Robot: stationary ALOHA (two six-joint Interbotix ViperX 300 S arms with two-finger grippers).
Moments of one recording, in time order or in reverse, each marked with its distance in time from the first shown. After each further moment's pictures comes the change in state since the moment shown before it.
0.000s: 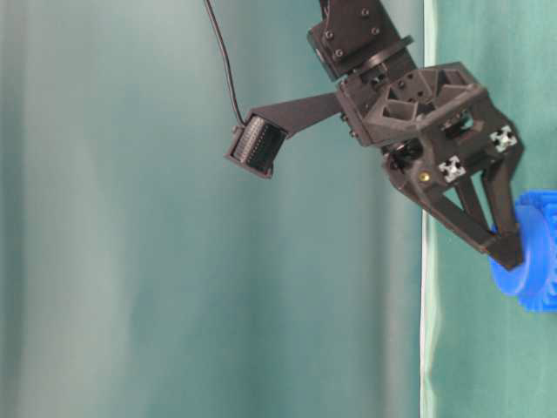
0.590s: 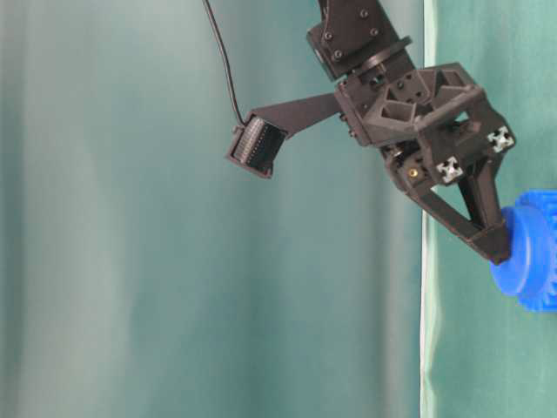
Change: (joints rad) left arm -0.002 0.000 0.000 0.000 -0.003 0.000; right arm -0.009 0.000 0.000 0.000 0.003 -0.002
